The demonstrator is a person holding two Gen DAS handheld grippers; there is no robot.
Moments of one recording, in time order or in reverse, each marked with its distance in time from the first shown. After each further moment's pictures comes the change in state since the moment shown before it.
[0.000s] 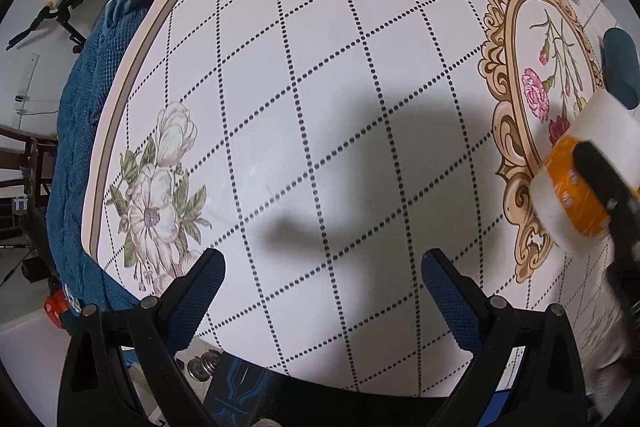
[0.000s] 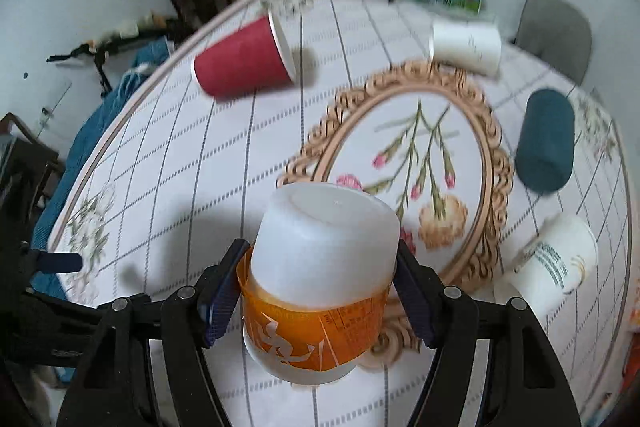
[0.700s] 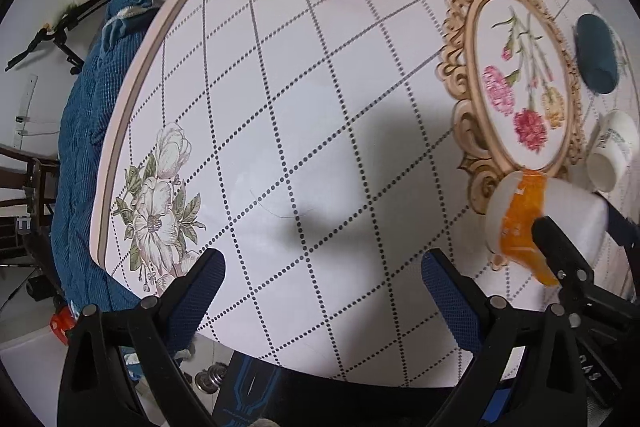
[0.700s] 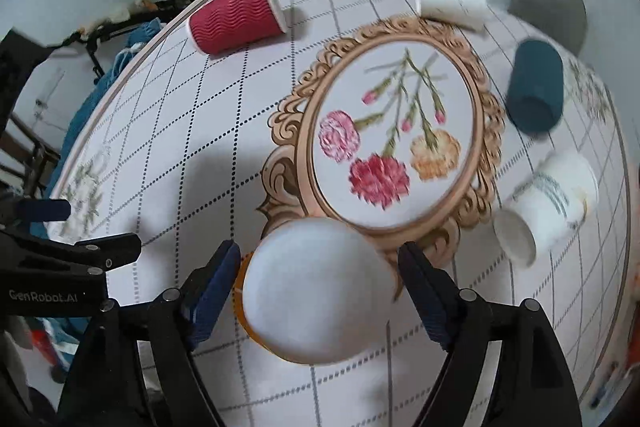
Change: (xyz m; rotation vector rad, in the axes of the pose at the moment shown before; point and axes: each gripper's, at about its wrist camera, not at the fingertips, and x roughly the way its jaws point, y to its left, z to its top) left arm -0.037 -0.028 -0.020 0.048 -0.062 -0.005; right arm -0.010 -0.012 -0.033 0.074 0.149 0.010
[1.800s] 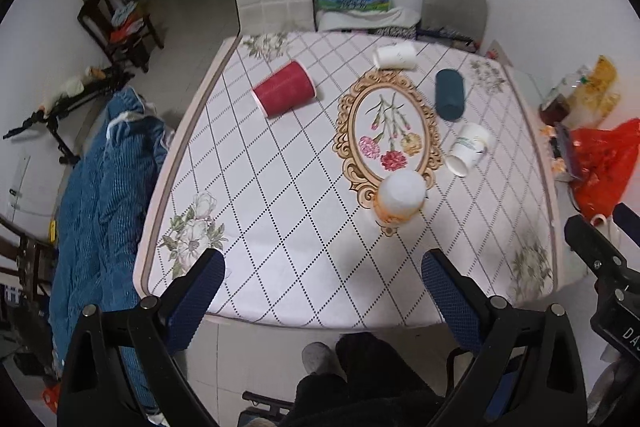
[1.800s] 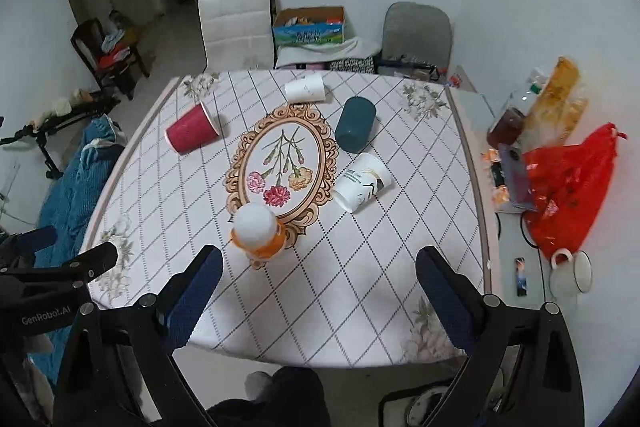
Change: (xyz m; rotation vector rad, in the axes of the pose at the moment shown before) left arm -0.200 -0.001 -0.118 0.171 -0.393 -0.125; right arm -0.277 0.010 -0.098 0.223 -0.261 -0.247
